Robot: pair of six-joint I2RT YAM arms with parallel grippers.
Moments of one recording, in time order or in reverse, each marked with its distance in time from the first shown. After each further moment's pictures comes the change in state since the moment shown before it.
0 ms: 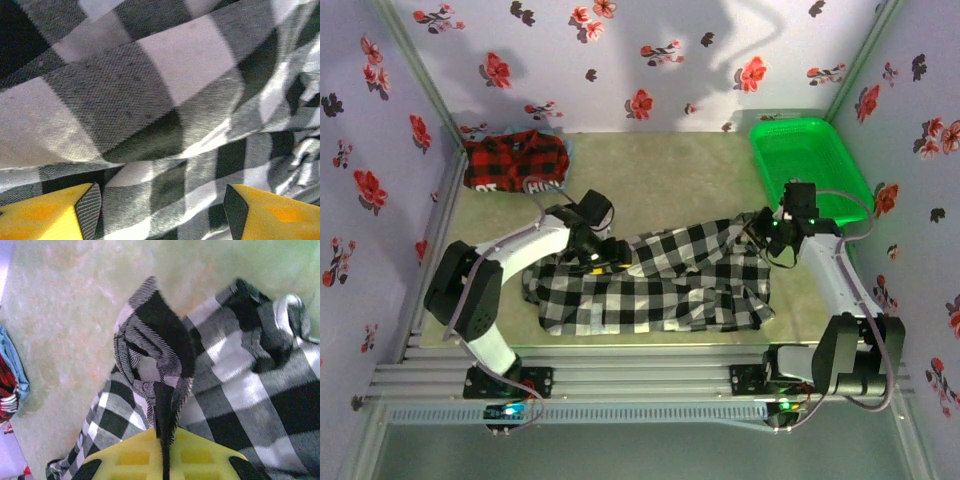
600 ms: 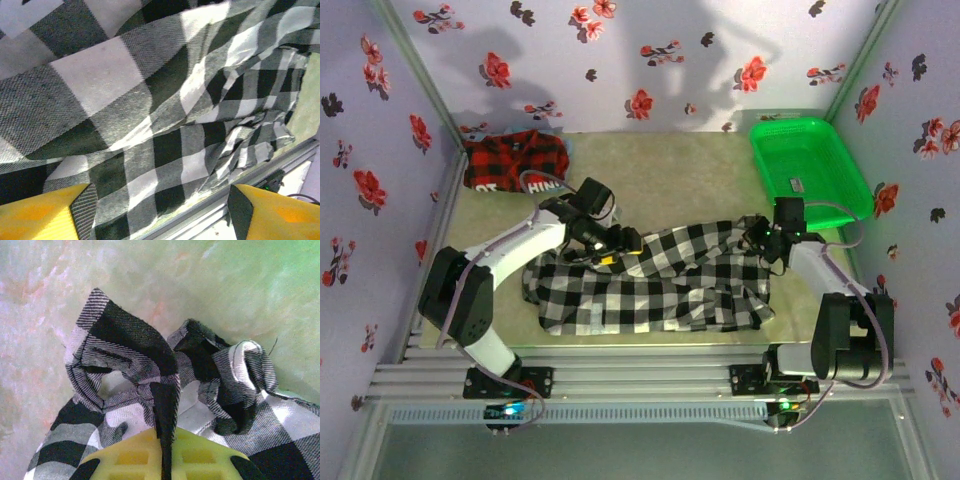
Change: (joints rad) left arm -0.004 -0.035 0.091 -0.007 0.123 -0.032; right arm 0.003 0.081 -0.182 0.319 0.158 0.022
